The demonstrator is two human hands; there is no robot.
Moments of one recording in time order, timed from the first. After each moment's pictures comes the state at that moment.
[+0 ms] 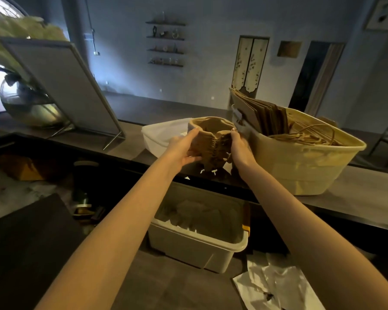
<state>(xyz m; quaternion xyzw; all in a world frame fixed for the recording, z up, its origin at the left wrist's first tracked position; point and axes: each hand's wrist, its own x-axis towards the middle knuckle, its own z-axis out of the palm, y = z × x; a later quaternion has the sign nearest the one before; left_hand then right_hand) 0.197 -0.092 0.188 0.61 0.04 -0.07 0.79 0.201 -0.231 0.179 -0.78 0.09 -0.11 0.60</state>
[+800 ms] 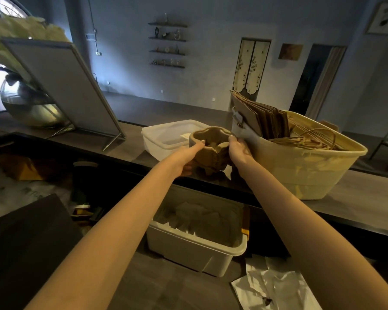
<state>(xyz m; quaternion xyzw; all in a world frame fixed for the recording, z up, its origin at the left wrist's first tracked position) 0.209 -0.097 0.176 0.75 0.07 -0.12 0.65 0.216 -0.236 0.186 -0.83 0.13 -0.08 0.54</state>
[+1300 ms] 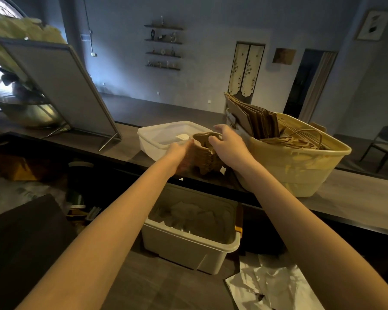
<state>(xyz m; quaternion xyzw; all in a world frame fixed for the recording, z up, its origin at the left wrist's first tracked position) 0.209 -0.096 0.182 0.75 0.08 -0.07 0.66 0.171 -0.227 0.212 -0.91 -0.06 -0.14 0.39</state>
